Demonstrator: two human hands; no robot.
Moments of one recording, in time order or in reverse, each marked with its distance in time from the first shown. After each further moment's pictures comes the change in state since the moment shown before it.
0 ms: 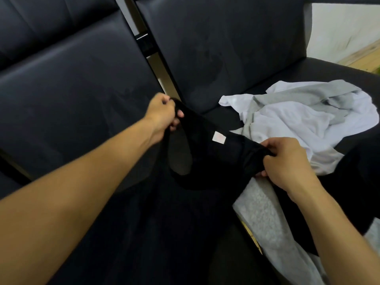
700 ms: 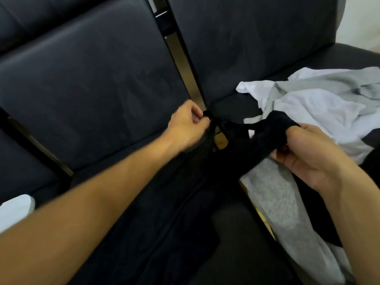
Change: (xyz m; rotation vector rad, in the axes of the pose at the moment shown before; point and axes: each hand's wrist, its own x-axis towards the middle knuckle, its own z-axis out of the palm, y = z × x) left_hand -0.046 -0.039 -0.010 0.444 -0.097 0.205; right_hand -0.009 -0.027 -0.001 0.639 -0.271 0.227
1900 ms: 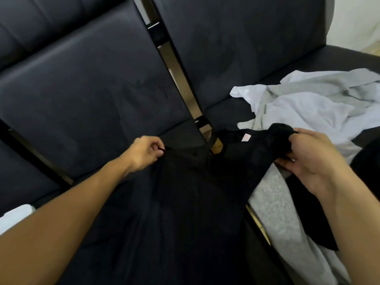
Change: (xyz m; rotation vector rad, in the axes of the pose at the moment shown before) left_hand 0.020 -0.115 -0.044 0.383 -0.156 -0.003; right_hand 0.004 0.003 -0.018 0.019 0.259 0.018
